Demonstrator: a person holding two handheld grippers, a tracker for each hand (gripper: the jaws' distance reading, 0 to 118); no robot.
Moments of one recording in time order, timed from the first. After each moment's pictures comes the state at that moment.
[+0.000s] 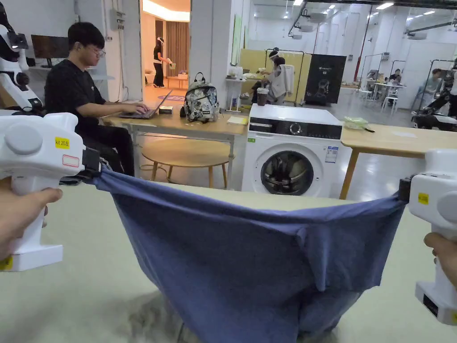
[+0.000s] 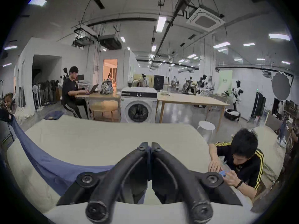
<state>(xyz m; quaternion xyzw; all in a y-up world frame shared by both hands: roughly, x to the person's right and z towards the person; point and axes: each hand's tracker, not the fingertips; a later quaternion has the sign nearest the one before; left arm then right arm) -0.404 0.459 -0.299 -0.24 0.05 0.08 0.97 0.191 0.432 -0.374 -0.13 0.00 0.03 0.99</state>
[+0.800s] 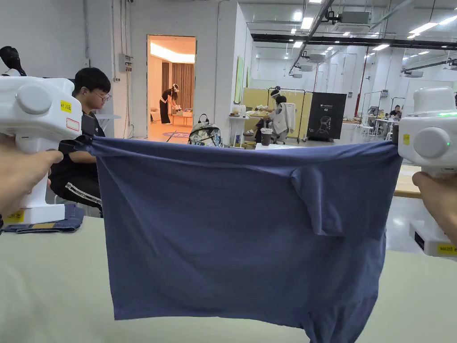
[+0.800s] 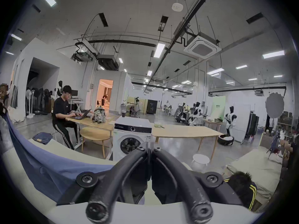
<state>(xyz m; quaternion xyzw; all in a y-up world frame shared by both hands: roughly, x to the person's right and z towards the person) -0.438 0.579 -0.393 -0.18 0.11 0.08 0.98 0.131 0.577 -0.484 -0.01 -0.03 0.07 1.00</state>
